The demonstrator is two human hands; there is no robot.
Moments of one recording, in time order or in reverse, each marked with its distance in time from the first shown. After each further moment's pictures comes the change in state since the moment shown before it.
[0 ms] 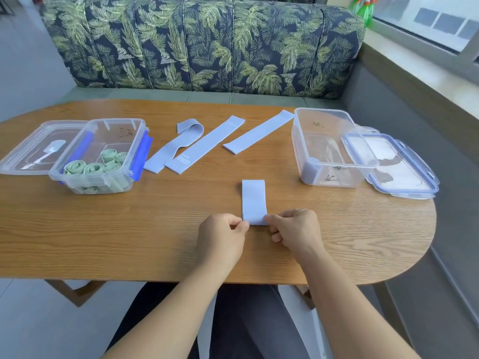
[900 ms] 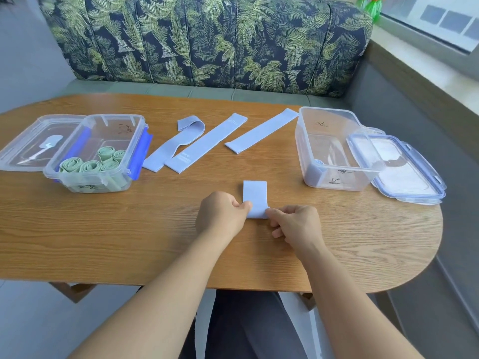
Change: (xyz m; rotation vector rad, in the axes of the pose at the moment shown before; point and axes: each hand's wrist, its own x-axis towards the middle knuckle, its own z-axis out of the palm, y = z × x) left_hand 0.051 0.018 0.001 0.176 -0.033 -0.060; right_hand 0.020 0.000 0.003 0.046 -0.011 -0.071
